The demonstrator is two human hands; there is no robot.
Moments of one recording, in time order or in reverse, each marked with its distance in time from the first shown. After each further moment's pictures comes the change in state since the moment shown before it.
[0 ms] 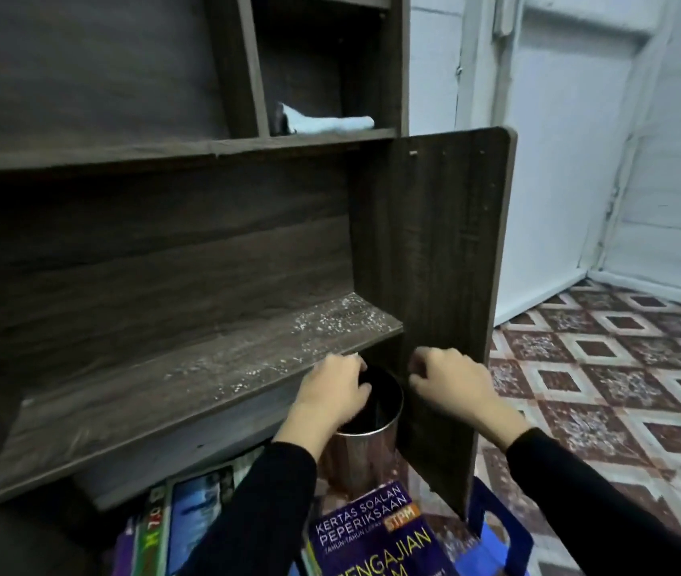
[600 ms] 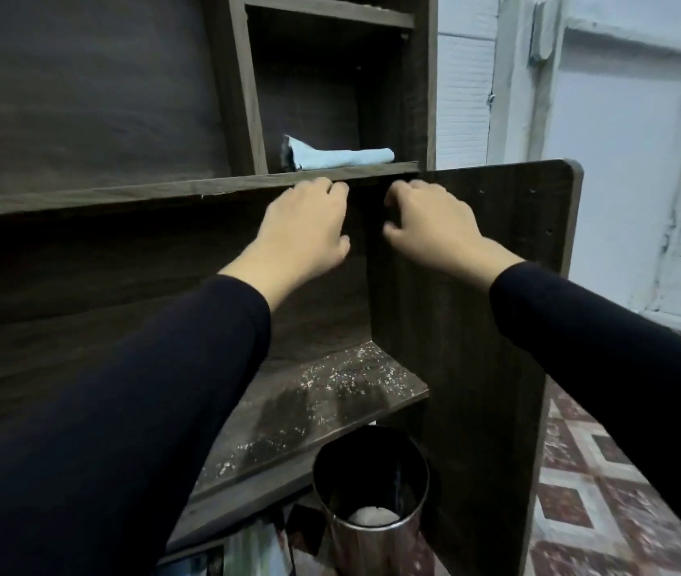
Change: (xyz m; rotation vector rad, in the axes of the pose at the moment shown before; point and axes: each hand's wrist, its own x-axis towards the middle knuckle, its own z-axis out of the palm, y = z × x) left_hand 0.124 0.020 -0.185 0.513 0.591 0.183; right_hand 0.184 -0.057 -0.139 -0.056 0.522 -0.329
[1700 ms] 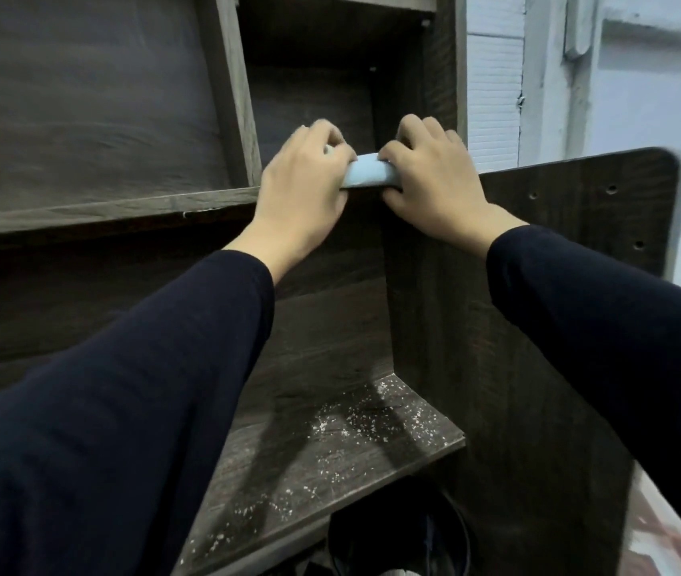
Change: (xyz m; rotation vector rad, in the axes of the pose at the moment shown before) left_hand 0.070 -0.036 0.044 -0.049 0.423 0.064; right_hand 0.087 0.024 0.040 -0.183 0.323 -0.281
